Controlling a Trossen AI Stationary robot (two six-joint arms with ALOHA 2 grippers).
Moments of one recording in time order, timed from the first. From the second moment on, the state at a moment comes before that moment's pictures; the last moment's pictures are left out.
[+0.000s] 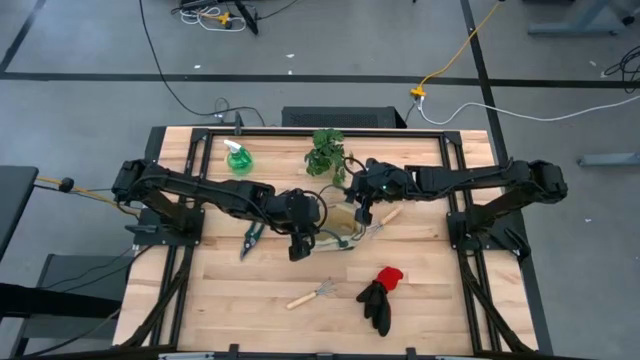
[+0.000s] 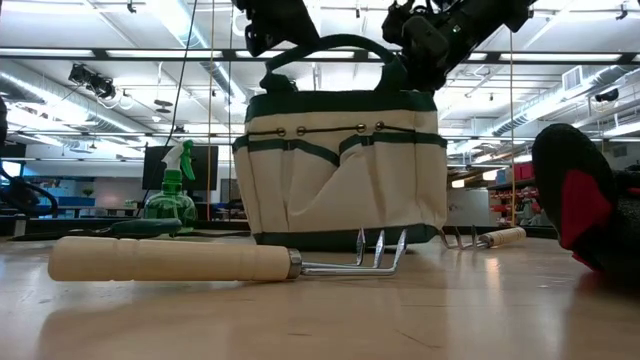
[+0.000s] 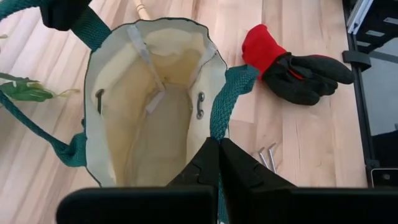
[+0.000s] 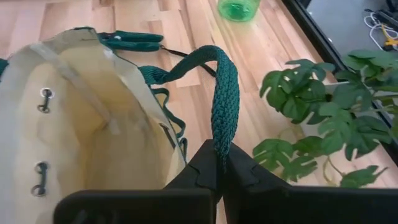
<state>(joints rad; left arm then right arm) -0.17 1.58 1.38 -0.60 -0.10 -0.33 -0.08 1.38 0.97 -0.28 0.14 0.04</state>
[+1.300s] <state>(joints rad) -0.18 1.58 1.38 -0.55 -0.05 -0.30 -0.24 1.38 0.97 -0.28 0.14 0.02</state>
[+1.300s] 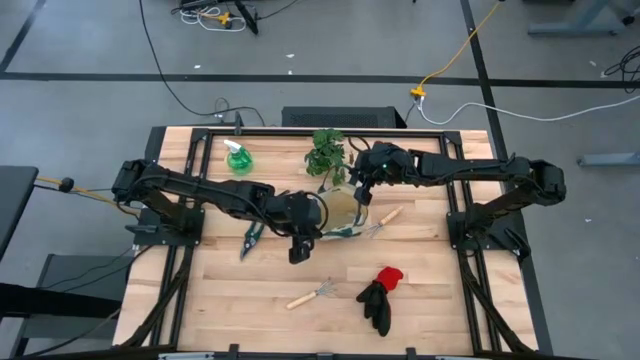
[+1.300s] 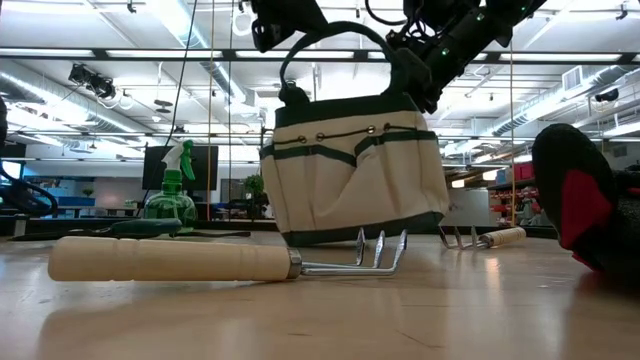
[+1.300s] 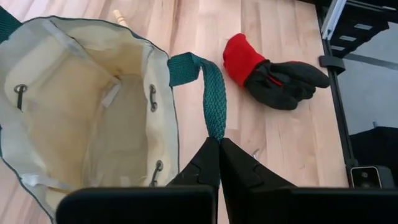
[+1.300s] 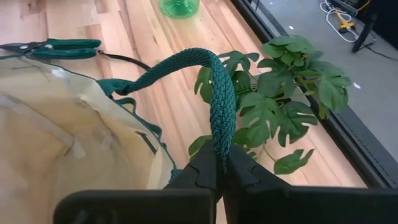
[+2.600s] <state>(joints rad) -0.17 1.58 1.38 -0.55 -0.12 -0.25 -0.23 1.38 0.97 -0.28 0.11 0.02</state>
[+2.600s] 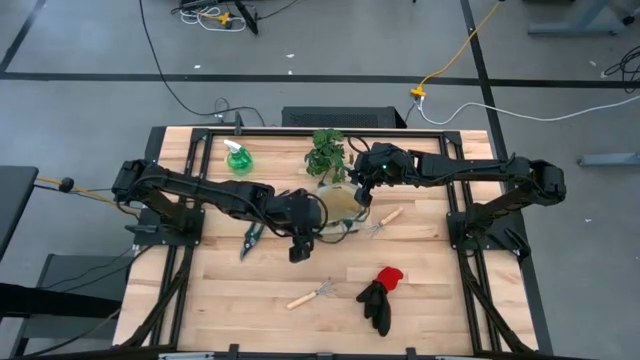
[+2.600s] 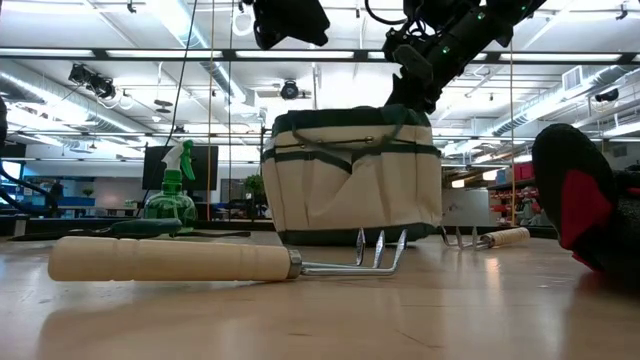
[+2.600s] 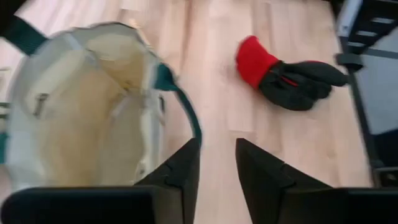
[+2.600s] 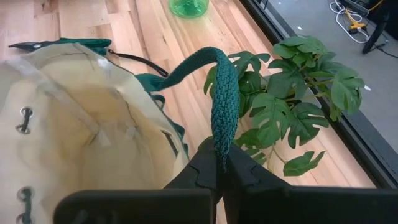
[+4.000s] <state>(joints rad) 0.05 1.79 1.37 -0.47 -0.08 -0.08 -0.23 1.38 0.97 -0.27 0.11 0.03</state>
